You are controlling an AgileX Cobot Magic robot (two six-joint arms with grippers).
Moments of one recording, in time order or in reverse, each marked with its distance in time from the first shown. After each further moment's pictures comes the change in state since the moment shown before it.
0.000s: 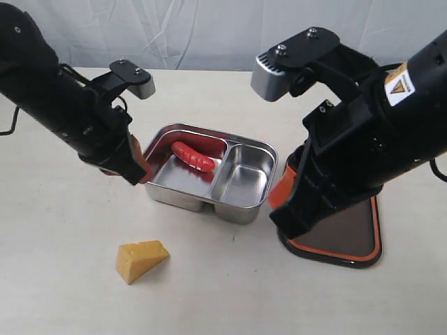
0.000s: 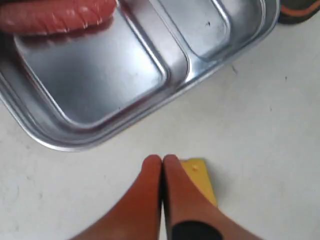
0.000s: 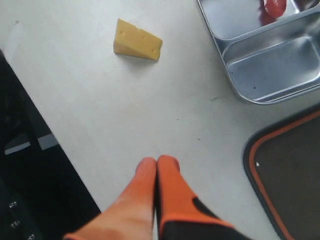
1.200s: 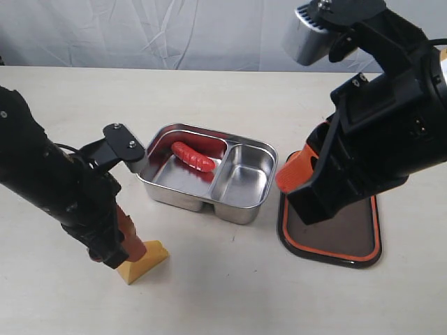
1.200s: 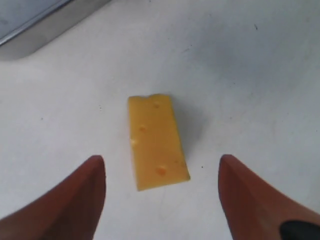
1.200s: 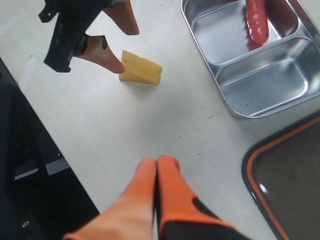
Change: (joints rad) left arm -0.106 -0.118 0.296 0.031 -0.164 0.015; right arm 0.000 -0.093 0.000 -0.002 -0.024 0.060
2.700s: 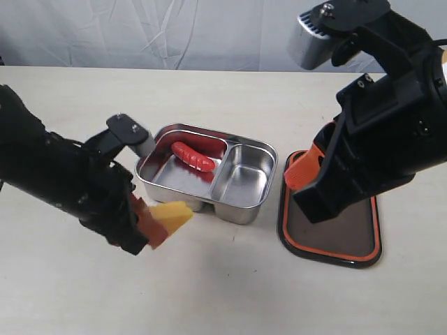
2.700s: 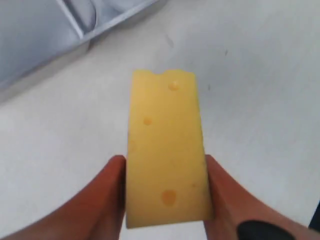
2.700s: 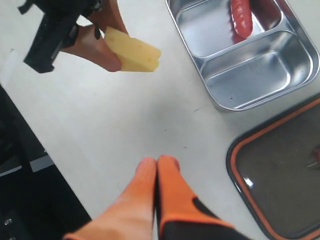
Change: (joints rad) left arm 0.000 -0.028 0.006 -0.261 -0.010 0.122; right arm 0.000 0.000 0.000 -0.058 0.008 0.025
